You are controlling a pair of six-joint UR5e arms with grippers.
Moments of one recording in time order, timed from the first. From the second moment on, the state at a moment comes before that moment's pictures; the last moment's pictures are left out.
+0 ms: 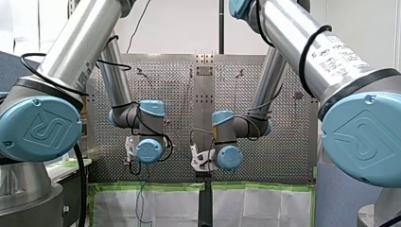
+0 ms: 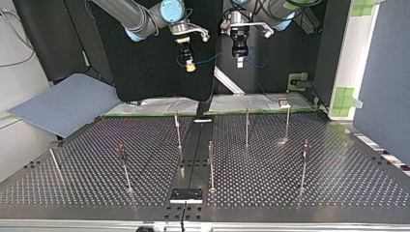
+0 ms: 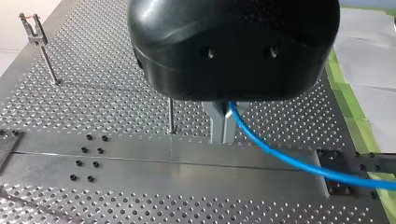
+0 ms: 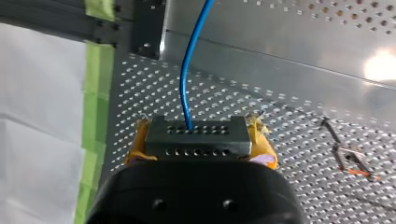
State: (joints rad) left arm -0.56 -2.01 -2.37 -1.92 -2.16 -1.62; right arm 2.41 -0.87 1.96 -0.84 1.84 1.46
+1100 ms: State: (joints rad) left arm -0.50 -1.75 -2.29 -2.19 -2.36 -1.56; right arm 2.43 -1.13 1.76 -0.63 1.63 1.62
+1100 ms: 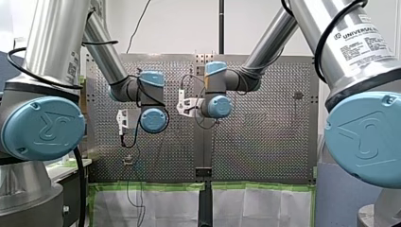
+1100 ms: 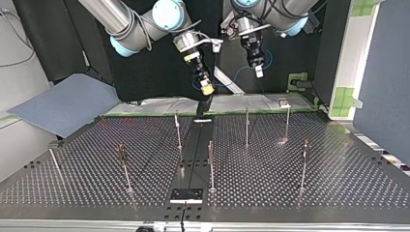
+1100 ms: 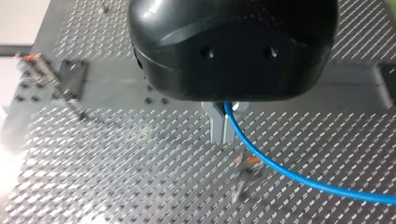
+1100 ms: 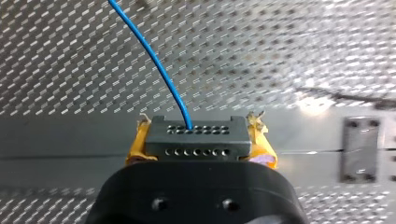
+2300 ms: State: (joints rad) left arm -0.27 -1.47 -2.20 -2.45 -2.26 -1.59; right arm 2.45 -1.13 1.53 -0.44 1.57 1.64
